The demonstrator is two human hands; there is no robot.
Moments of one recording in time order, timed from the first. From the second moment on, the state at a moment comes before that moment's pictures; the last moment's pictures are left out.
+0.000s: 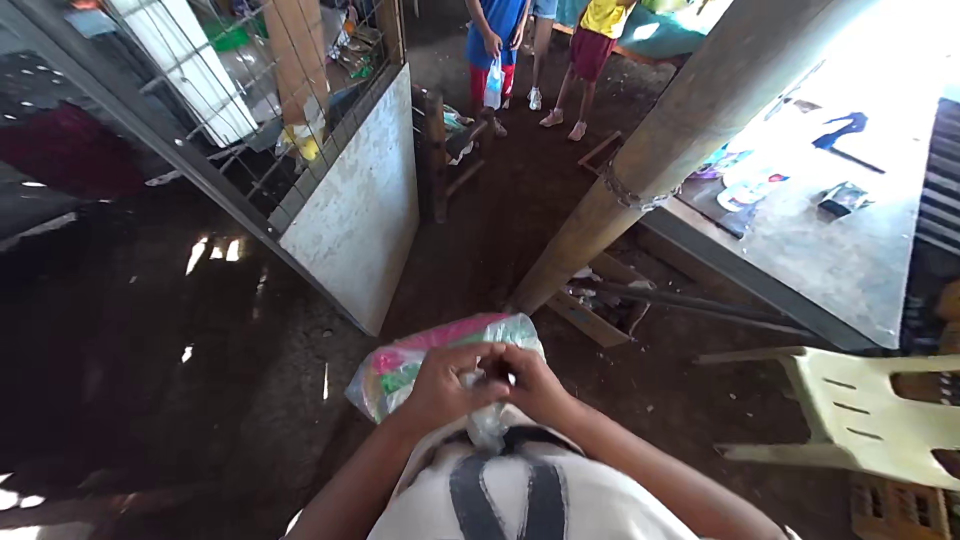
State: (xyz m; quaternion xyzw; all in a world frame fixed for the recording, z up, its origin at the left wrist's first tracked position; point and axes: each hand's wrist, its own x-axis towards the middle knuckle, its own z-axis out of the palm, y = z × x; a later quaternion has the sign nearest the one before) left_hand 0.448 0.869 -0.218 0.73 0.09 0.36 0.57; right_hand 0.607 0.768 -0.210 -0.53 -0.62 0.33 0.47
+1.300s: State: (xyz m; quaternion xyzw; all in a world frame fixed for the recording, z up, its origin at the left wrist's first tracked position) left_hand 0.451 0.888 -0.200 0.75 0.20 0.16 0.60; right_hand 0.721 0.821 -0.174 -0.34 -0.76 0.40 0.39
